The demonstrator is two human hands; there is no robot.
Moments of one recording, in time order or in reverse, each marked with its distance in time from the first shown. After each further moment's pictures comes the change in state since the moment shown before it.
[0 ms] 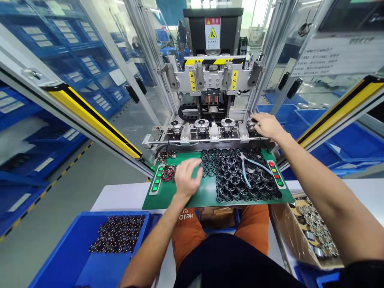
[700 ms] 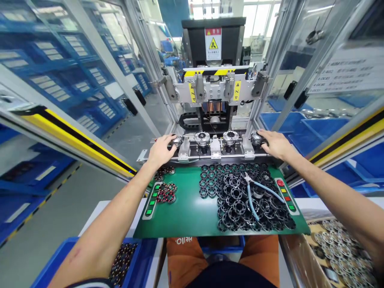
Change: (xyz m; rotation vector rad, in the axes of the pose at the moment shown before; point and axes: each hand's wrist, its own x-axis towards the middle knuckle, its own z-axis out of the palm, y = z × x) left_hand 0.206 -0.149 -0.012 0.258 -0.299 -0.069; right_hand 0.005 0.062 0.050 -0.212 -0.066 -0.074
